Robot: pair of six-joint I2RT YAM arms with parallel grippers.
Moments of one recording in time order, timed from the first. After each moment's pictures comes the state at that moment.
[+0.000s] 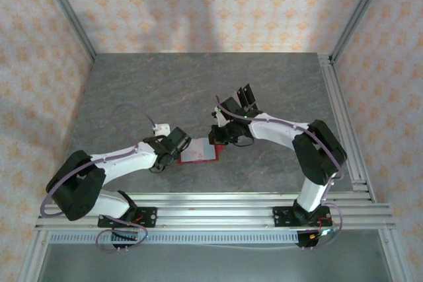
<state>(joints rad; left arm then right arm) -0.65 1.38 0.65 -0.55 -0.56 -0.81 0.71 1.76 1.11 -0.42 -0.43 0.55</state>
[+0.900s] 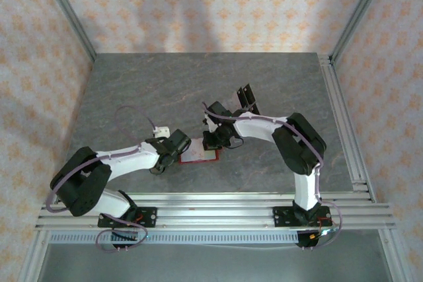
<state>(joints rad) -0.65 1.43 0.63 -0.54 -0.55 -0.83 0.76 1.93 1.23 -0.50 -0.40 0.53</state>
